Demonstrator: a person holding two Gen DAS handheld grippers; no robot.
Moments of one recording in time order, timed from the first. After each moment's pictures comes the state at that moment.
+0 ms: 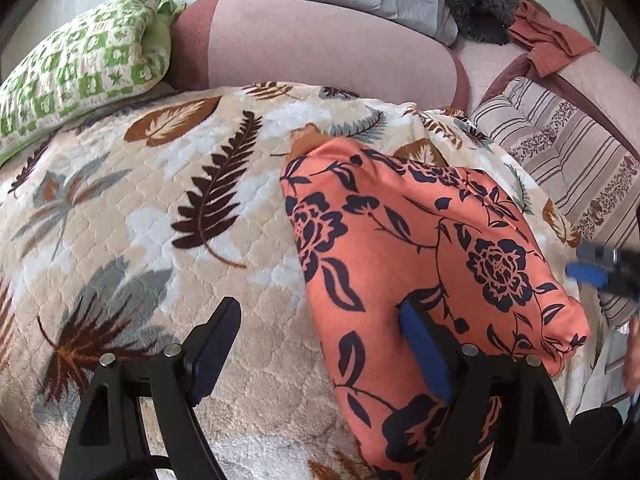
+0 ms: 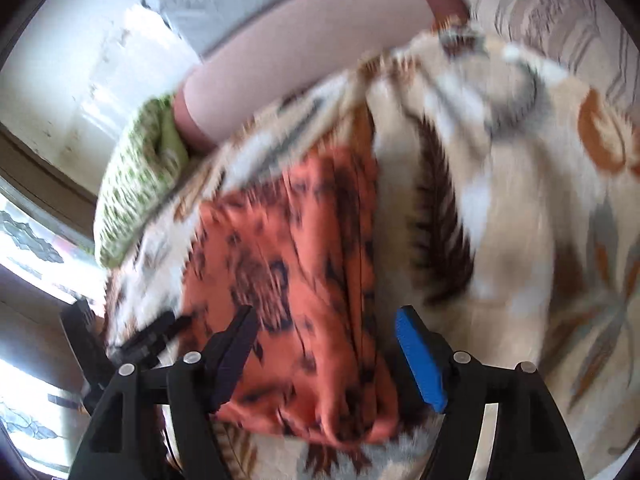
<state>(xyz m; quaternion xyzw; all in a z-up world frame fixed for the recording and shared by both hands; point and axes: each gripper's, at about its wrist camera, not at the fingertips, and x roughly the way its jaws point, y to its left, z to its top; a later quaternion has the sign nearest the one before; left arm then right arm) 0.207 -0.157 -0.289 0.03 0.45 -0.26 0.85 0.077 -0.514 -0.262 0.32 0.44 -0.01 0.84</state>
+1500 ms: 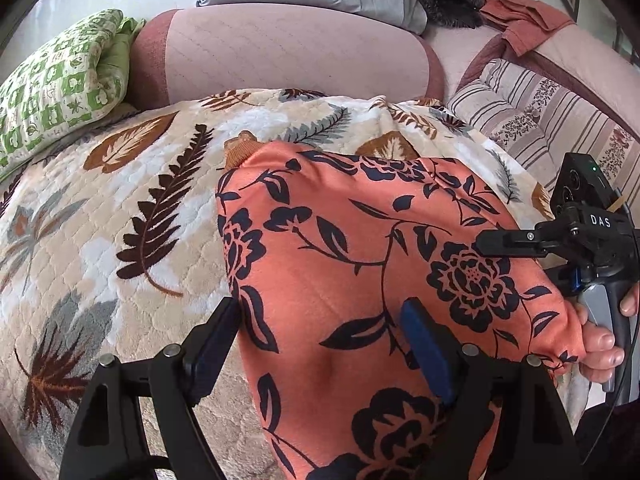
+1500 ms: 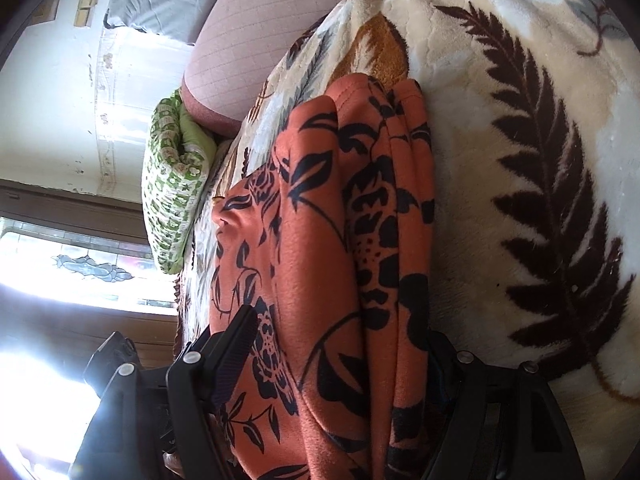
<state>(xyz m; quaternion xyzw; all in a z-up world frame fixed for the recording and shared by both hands) 0.205 -0.204 -0.299 0.06 0.44 -0.28 0.85 0.139 -0.516 -0.361 0.46 0.48 0.12 0.74</state>
